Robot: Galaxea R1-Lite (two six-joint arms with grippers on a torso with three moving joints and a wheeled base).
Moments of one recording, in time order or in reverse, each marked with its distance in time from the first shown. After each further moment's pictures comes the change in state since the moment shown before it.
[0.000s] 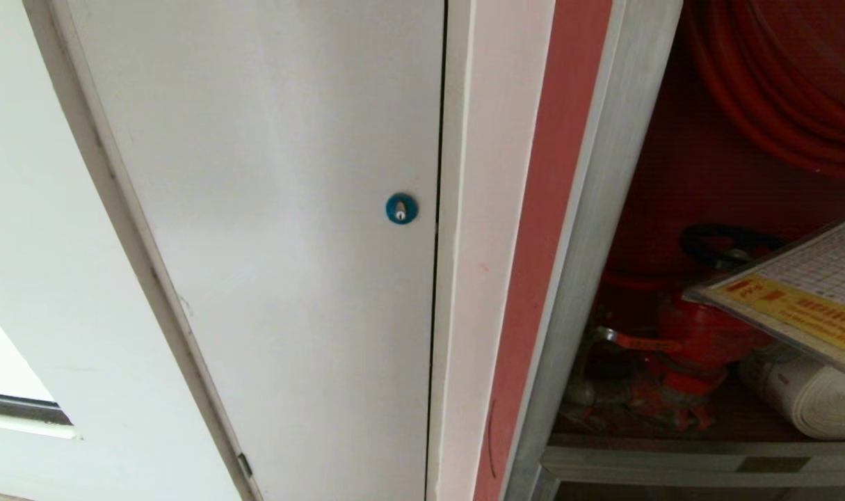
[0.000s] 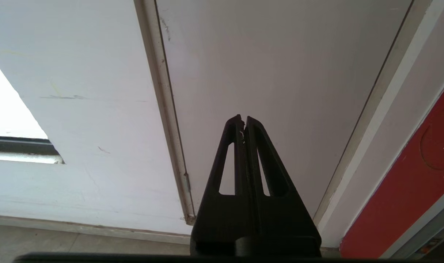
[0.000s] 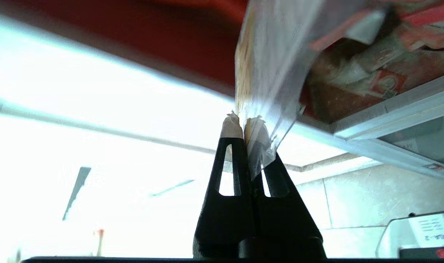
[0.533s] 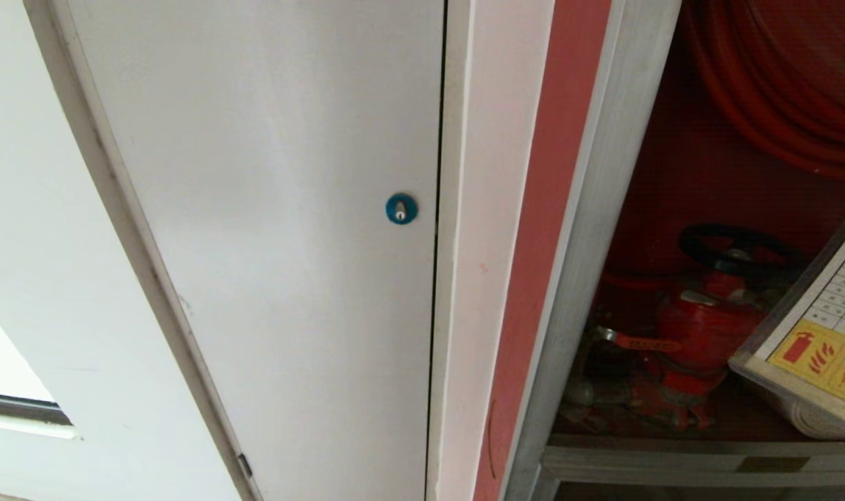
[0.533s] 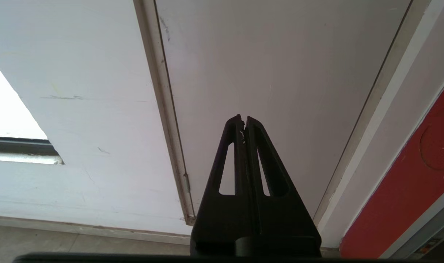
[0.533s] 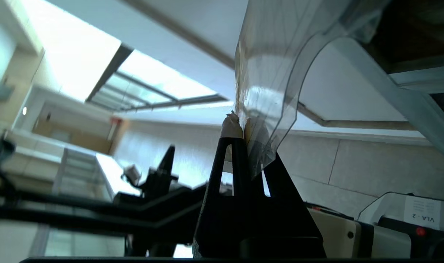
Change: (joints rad) left arm 0.000 0.000 0.000 0.000 0.000 0.000; right arm 0.001 -0.209 -0.069 0.193 0.383 -0.181
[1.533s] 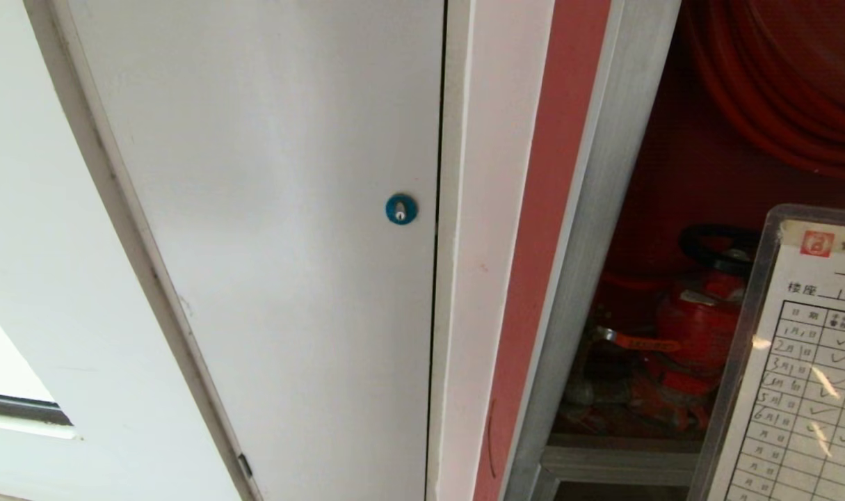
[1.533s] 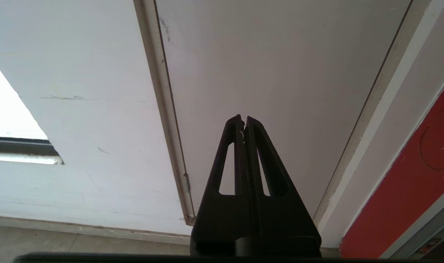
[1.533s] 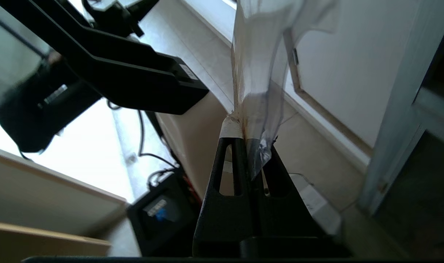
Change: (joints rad) left arm 0.000 0.000 0.000 0.000 0.000 0.000; right arm 0.001 -0.010 0.193 -0.003 0.383 -0.721
